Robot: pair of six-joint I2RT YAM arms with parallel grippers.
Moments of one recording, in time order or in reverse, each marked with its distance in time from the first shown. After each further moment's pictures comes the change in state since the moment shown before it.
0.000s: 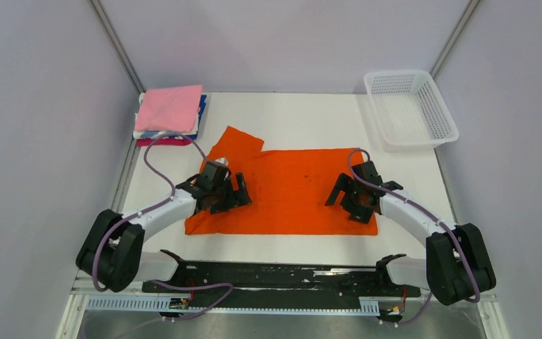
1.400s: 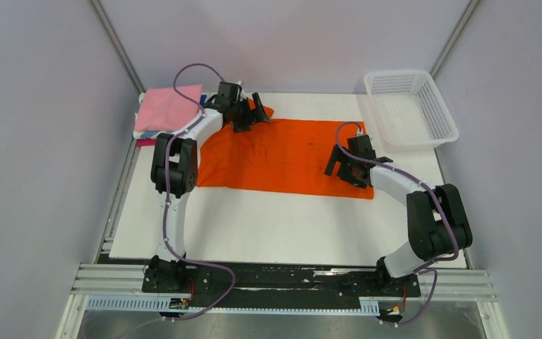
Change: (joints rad) left arm 0.194 0.901 1.181 -0.080 0.260 0.118; right arm -0.063 0.288 0.241 0.203 0.097 -0.209
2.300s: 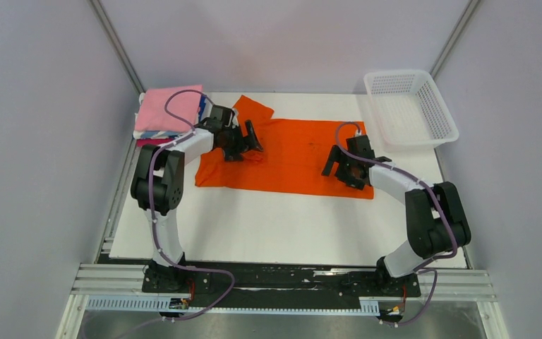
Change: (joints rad) left arm 0.005 -0.306 -0.476 0.012 0.016 -0.010; right arm 0.003 0.005 0.005 -0.006 -0.055 0.037
